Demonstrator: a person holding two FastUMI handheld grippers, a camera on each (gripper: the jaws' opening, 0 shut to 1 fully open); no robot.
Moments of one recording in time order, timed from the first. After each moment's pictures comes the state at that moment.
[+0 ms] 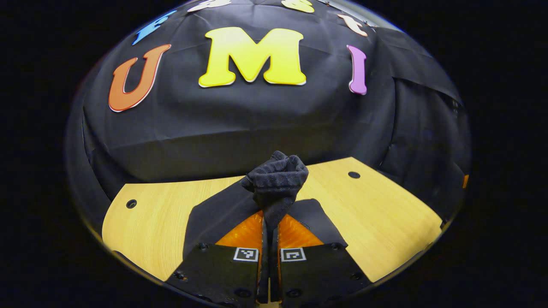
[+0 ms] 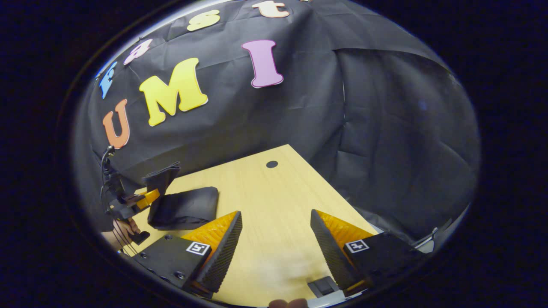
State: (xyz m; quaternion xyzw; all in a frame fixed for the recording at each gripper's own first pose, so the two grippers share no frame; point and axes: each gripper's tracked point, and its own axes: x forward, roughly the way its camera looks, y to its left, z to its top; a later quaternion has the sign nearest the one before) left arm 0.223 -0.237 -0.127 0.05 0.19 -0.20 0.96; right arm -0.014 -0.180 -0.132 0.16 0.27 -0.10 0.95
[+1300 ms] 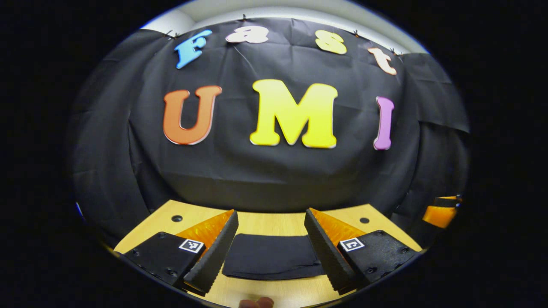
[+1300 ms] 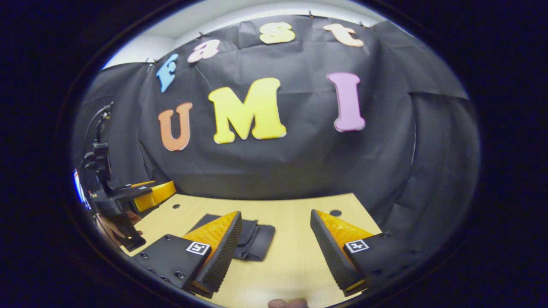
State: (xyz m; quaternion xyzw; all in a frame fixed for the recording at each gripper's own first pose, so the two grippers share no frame) left arm 0.149 -0.144 0.073 -0.03 0.05 -0.07 1.00; right arm 0.080 -0.028 -0.004 0.07 0.10 0.09 0.99
